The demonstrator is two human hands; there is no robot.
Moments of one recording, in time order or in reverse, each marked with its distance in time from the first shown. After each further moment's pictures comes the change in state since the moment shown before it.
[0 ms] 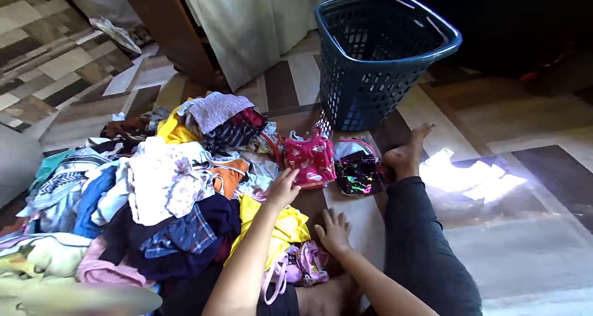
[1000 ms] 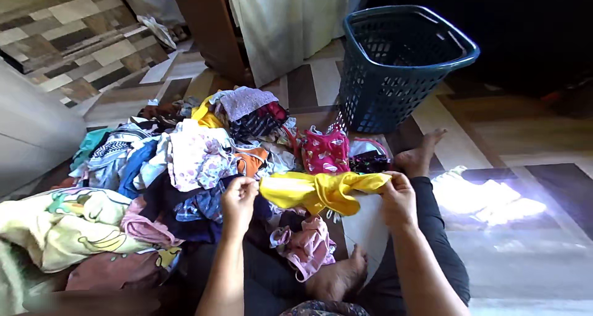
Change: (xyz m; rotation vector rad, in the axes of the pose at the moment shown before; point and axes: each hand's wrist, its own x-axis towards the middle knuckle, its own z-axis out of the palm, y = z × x) left_hand -0.183 0.002 -0.074 -0.654 0.868 0.055; right_hand -0.053 -0.039 -0.133 1.059 0.624 -0.358
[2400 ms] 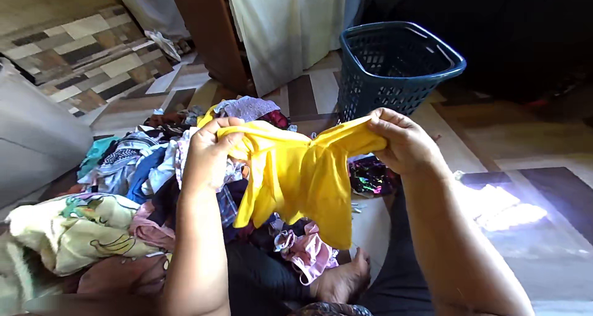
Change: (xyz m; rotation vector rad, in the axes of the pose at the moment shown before) left_hand 0.089 0.107 -0.041 -0.235 -0.221 0.080; right_hand 0.052 -0.145 0.051 0.233 -0.723 0.002
